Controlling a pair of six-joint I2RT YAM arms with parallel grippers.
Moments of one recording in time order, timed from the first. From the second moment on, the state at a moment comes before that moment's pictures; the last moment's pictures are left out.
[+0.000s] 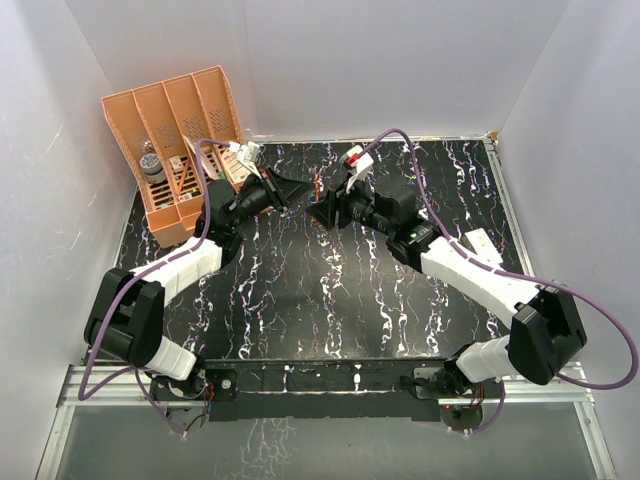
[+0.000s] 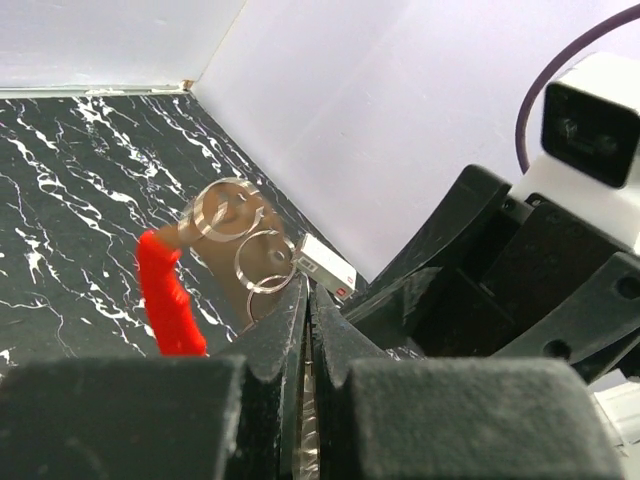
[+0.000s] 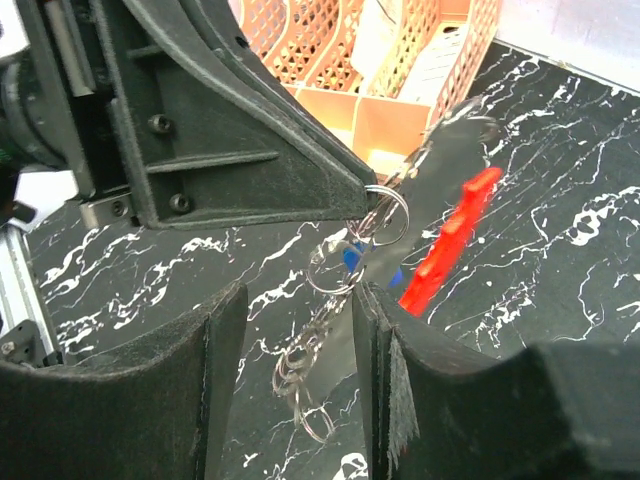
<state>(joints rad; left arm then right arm) -0.41 1.48 0.84 0.82 0.56 -0.77 0.63 1.36 1.02 0.23 -0.30 0.22</state>
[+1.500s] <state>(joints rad) -0.46 1.48 1.07 0.50 0.45 -0.58 0.69 1.45 1.21 -0.03 0.13 0.02</state>
